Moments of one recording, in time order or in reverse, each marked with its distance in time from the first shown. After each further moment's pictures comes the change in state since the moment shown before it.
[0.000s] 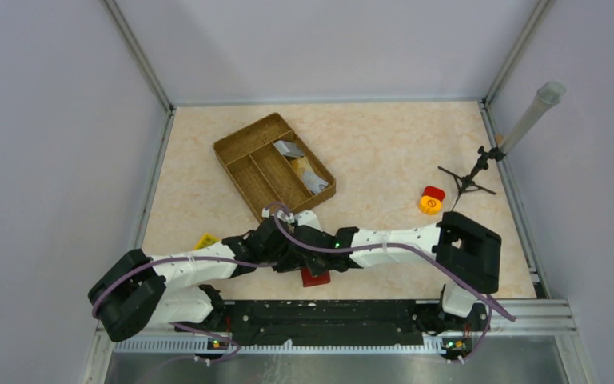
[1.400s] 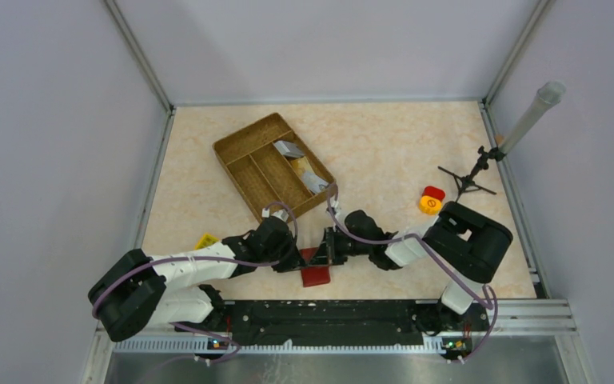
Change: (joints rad) left arm 0.000 0.002 0.000 -0.001 0.001 -0.002; right arm -0.345 0.003 -0.544 1.029 -0.676 0.246
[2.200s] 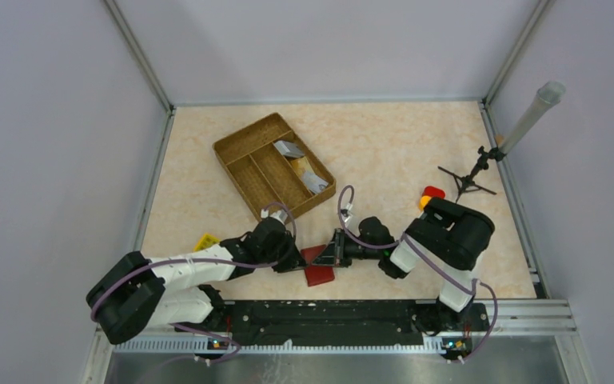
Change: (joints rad) left arm 0.023 -0.021 -0.030 0.051 0.030 -0.011; right arm -0.052 0.107 -0.141 0.371 -0.035 0.174
